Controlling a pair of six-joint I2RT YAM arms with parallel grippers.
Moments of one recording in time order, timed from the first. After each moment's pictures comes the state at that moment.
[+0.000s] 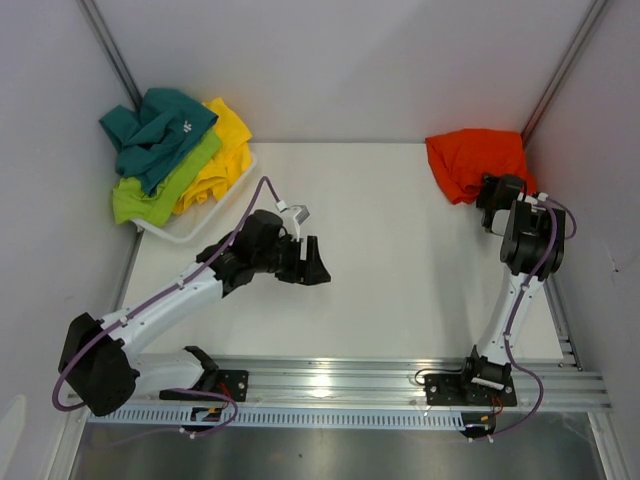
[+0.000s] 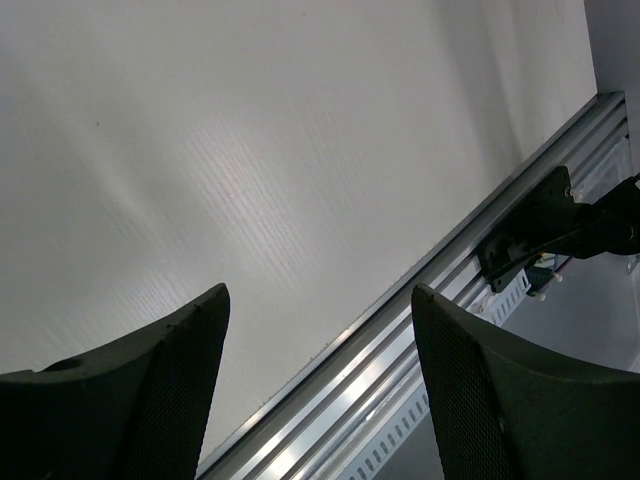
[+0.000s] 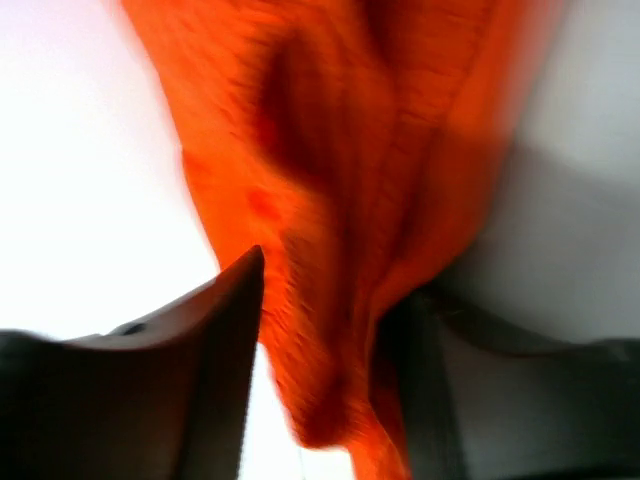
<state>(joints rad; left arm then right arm) -0.67 1.19 0.88 -0.40 0.32 -0.51 -0.26 2.30 1.32 0.58 0.06 1.48</state>
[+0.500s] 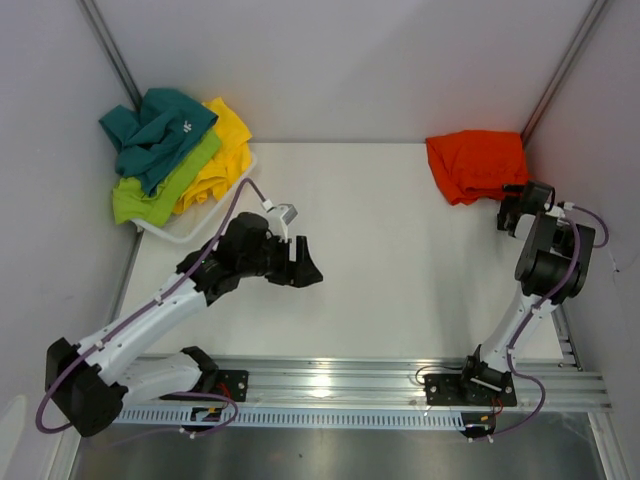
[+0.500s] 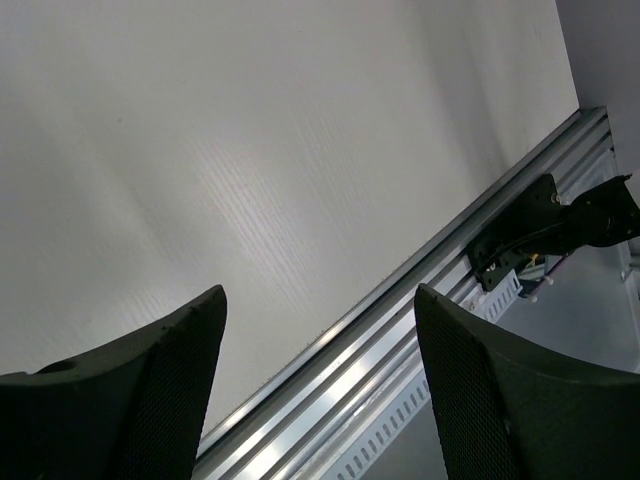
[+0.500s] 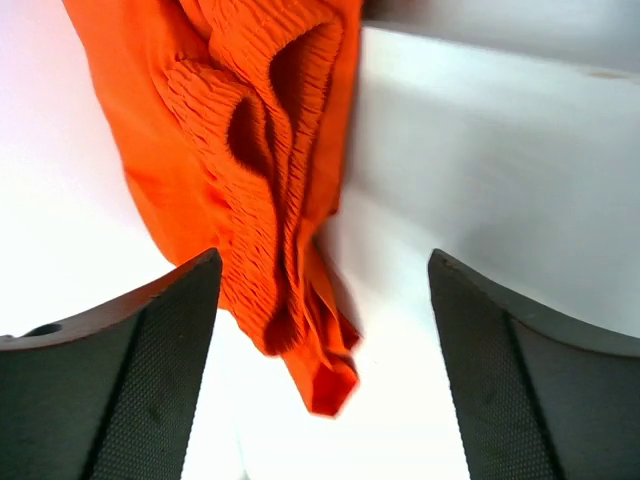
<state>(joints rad) -0.66 1.07 0.88 -0.46 0.29 -0.51 -0.36 2.04 1.18 0.29 0.04 1.32</state>
